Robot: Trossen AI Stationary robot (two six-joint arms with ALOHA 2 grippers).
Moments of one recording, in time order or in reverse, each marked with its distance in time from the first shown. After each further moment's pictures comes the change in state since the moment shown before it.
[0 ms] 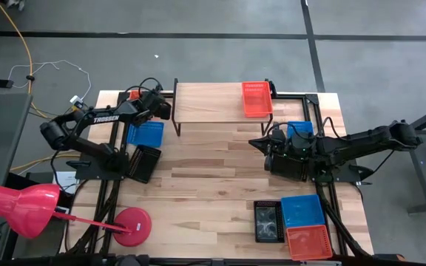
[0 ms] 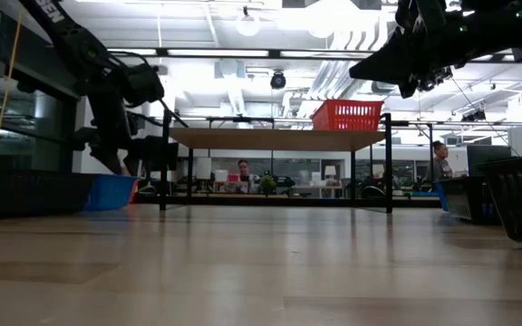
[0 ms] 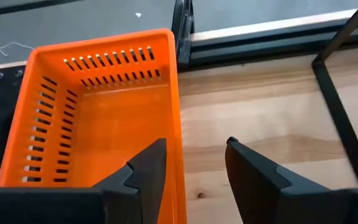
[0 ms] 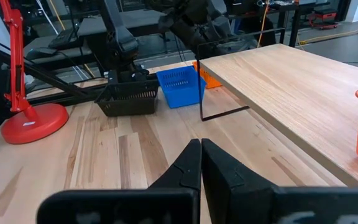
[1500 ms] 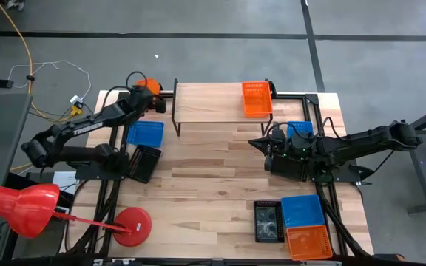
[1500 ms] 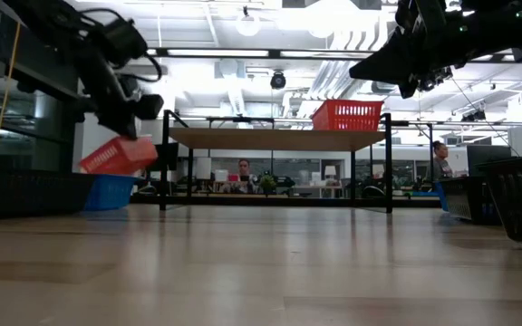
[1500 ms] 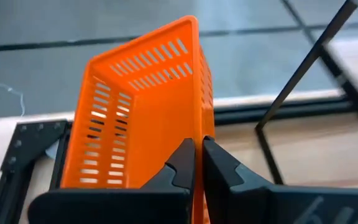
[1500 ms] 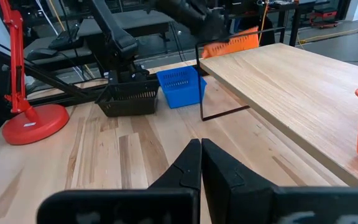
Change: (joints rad) left arm -0.020 -0.298 0.000 -0.012 -0.007 0.058; right arm 0.000 0.000 0.000 0.000 0.000 0.007
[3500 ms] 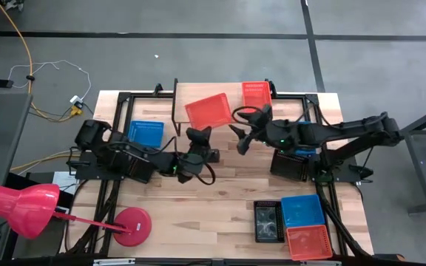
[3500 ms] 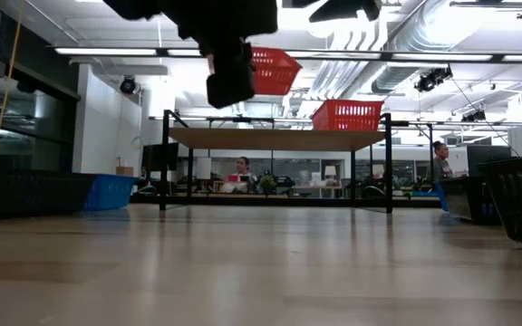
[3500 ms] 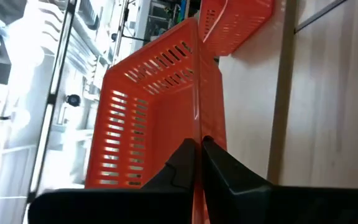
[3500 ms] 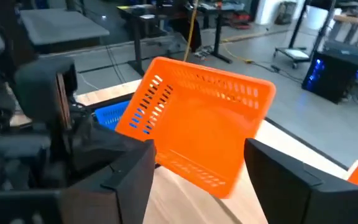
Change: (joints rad) left arm -0.968 0.695 0.411 0.825 -0.833 1.623; right arm 0.061 0.350 0.731 -0.522 0.390 0.024
